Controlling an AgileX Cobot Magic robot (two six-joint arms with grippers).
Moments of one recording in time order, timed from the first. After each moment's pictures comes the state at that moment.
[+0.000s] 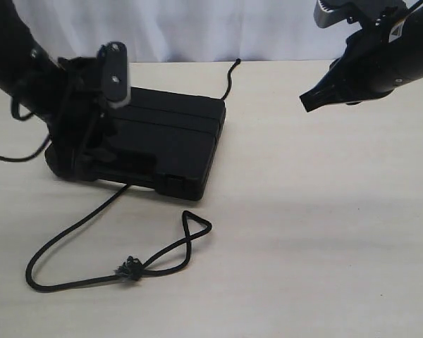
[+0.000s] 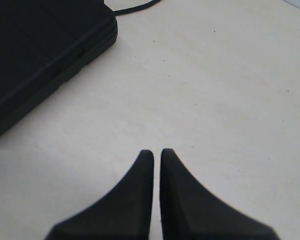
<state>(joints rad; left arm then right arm) -0.21 1.68 -1.11 -0.29 0.75 1.30 0.28 1.47 -1.10 -0.02 0.63 -0.19</state>
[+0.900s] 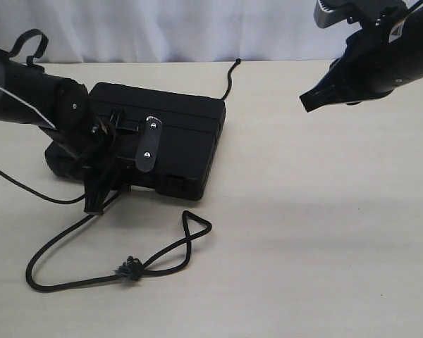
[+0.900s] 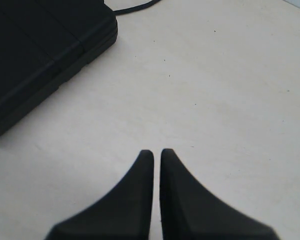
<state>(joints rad) -0.27 1.96 -1.06 -0.12 0.43 1.36 0.28 1.47 -1.10 -0.02 0.63 -0.19</state>
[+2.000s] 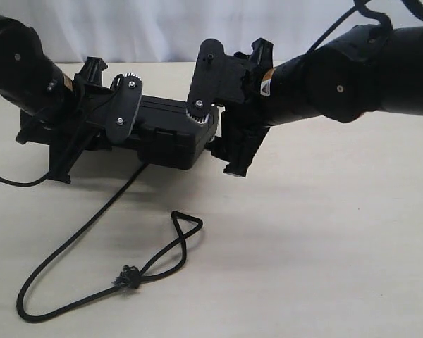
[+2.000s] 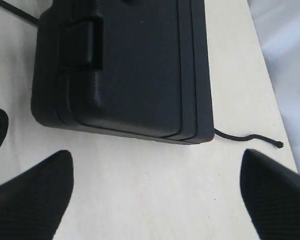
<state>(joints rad) -0.27 1.68 -1.05 0.01 0.57 1.37 0.59 1.66 -1.10 -0.06 0.32 -0.76</state>
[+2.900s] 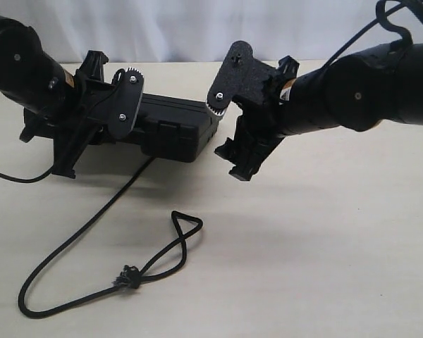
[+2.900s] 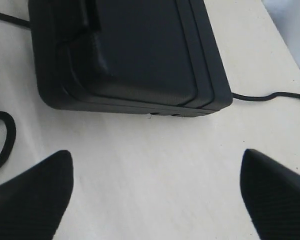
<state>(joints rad) -0.27 1.68 -1.05 0.01 0.52 1.37 0.54 1.64 -1.02 0.07 0.27 -0.70</state>
